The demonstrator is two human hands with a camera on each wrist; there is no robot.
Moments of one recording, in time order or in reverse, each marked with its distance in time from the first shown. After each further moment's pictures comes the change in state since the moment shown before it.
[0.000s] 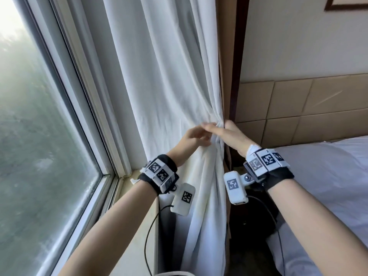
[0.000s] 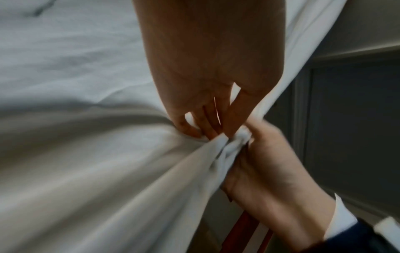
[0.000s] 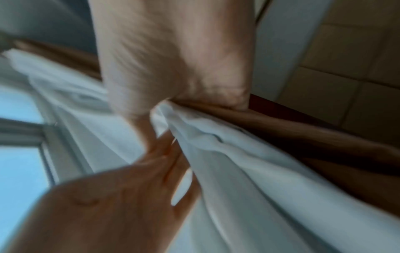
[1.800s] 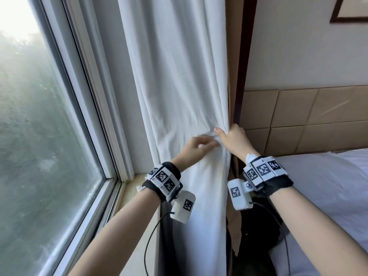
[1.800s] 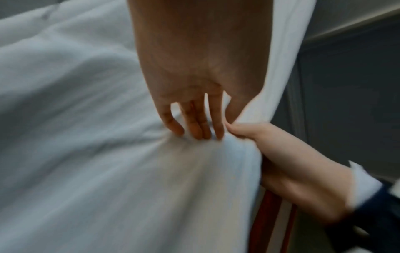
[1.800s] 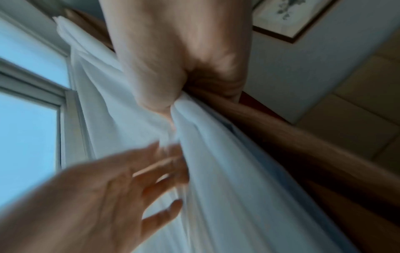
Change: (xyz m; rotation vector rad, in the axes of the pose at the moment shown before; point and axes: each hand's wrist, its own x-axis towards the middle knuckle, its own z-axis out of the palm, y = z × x) left_hand 0.012 -0.018 -0.007 0.368 0.118 0.066; right_hand 0.005 -0.007 0.000 -0.316 0.245 -0.044
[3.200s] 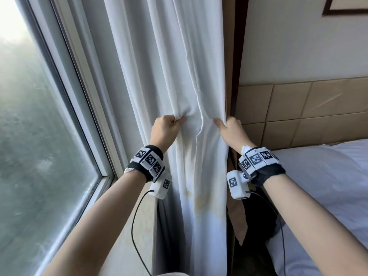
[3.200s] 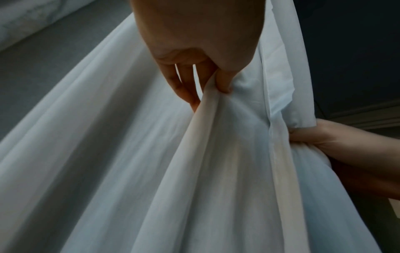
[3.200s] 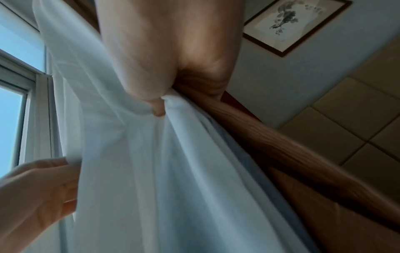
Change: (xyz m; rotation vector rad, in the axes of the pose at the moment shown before) left_hand 0.006 0.010 -0.050 0.337 0.533 -0.020; right_hand 0.011 0.014 -0.006 0.052 0.004 -0.087
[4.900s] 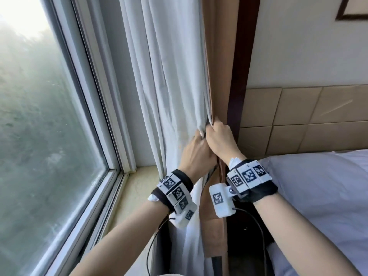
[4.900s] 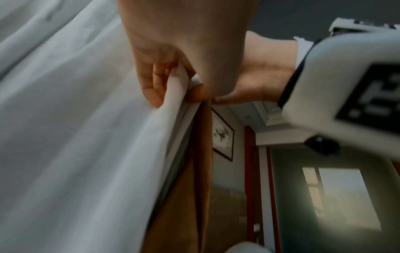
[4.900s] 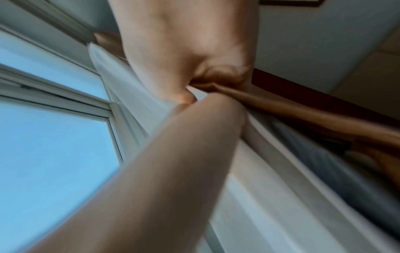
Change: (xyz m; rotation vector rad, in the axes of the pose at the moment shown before) left_hand -0.084 0.047 0.043 0.376 -0.169 0.294; right_hand -0.057 -0.055 0.018 -0.024 0.008 -0.092
